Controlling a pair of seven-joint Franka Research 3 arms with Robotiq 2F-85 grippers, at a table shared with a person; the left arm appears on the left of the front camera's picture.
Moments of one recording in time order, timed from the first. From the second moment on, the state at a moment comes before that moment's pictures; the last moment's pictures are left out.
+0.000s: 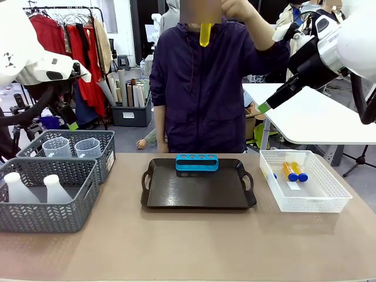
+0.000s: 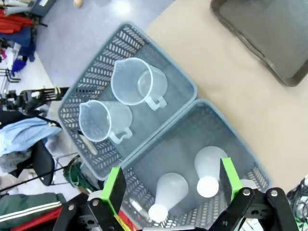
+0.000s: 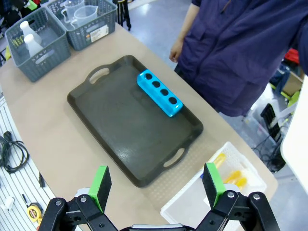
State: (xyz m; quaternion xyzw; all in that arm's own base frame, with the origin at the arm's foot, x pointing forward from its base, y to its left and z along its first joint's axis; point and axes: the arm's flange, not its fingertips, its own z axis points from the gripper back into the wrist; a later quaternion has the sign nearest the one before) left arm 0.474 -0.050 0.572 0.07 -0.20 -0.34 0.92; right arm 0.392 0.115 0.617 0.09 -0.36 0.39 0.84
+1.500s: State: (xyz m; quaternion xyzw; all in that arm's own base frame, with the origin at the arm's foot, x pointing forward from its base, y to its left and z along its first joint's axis) left arm 0.641 0.083 0.426 0.00 0.00 -0.04 1.00; right arm 0.392 0.114 0.617 0.09 -0.36 0.39 0.84
